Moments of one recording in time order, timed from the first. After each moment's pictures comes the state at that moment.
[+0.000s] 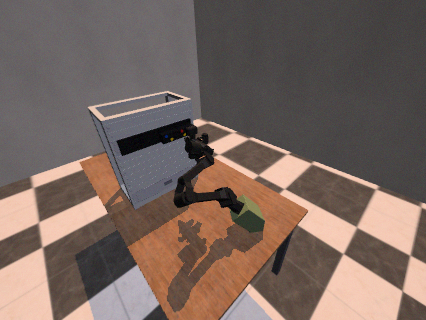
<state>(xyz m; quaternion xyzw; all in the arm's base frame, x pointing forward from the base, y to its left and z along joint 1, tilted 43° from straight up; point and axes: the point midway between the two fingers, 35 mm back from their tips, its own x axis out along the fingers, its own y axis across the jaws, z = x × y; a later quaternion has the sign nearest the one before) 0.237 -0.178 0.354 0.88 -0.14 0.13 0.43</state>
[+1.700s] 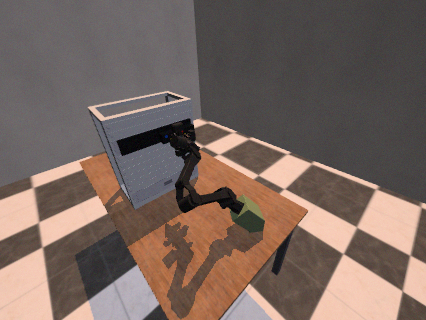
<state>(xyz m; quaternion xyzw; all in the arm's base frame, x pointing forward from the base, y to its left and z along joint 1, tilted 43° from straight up) 0.257 -0.149 0.420 0.88 -0.14 0.14 0.44</state>
